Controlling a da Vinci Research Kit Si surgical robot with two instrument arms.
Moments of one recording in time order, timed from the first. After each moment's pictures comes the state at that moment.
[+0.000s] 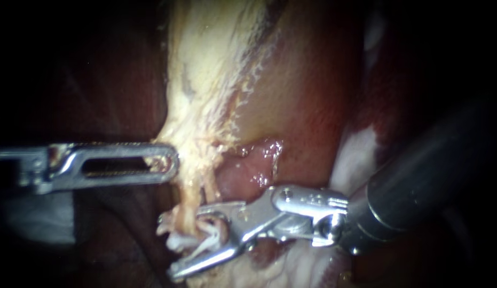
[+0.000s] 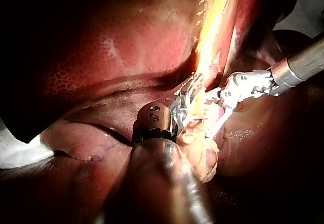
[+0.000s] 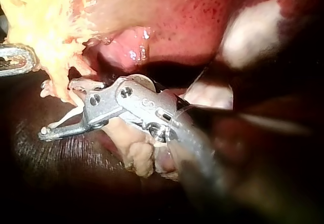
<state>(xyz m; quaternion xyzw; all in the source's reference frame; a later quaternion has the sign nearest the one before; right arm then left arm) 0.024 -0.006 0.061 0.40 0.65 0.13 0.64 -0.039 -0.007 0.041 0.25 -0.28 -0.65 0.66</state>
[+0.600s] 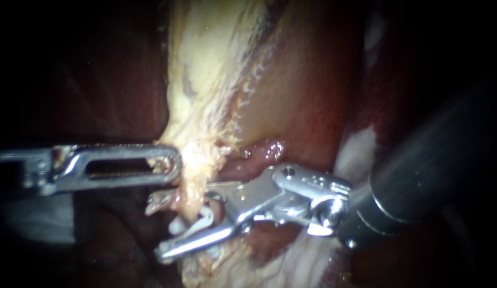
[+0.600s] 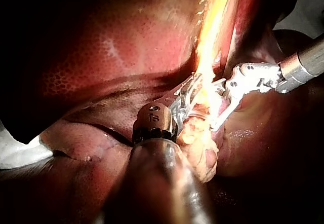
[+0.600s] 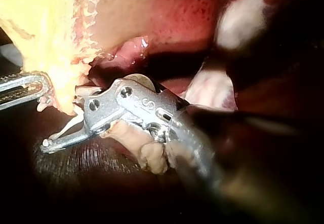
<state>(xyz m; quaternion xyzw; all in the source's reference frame) 0.023 -0.002 0.058 0.40 0.65 0.16 0.62 -0.039 -0.007 0.041 0.25 -0.28 -0.65 0.66</state>
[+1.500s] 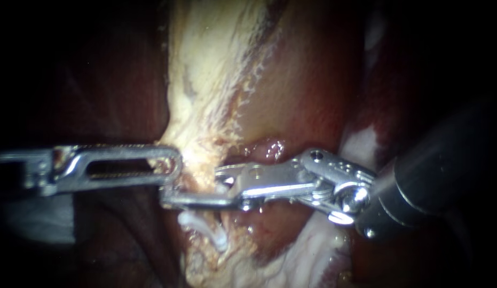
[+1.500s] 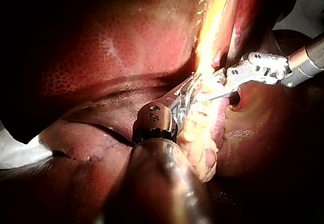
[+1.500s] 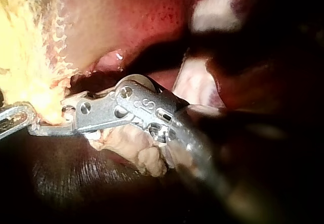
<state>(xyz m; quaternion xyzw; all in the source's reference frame) 0.020 -0.001 0.059 0.39 0.62 0.23 0.64 -0.039 -0.007 0.041 0.25 -0.28 -0.65 0.66</state>
